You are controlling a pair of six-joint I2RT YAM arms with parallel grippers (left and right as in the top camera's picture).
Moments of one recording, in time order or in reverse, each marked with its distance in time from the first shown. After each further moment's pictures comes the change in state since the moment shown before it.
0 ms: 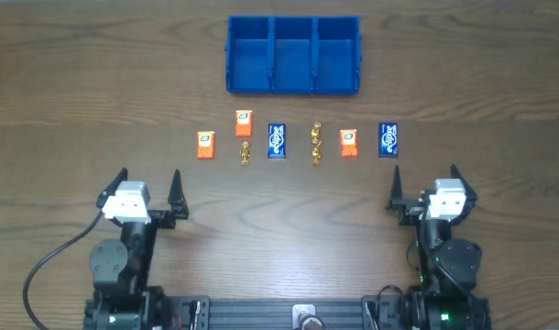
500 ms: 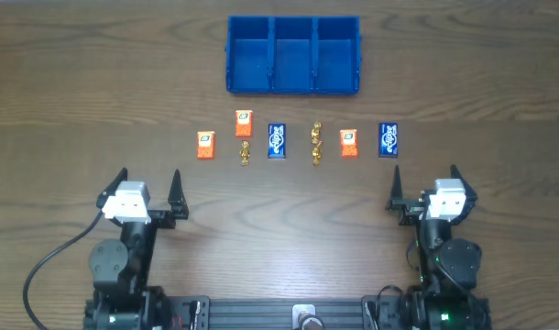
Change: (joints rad) left arm 0.000 0.000 0.000 0.000 0.000 0.000; right arm 0.000 0.000 0.000 0.000 0.000 0.000
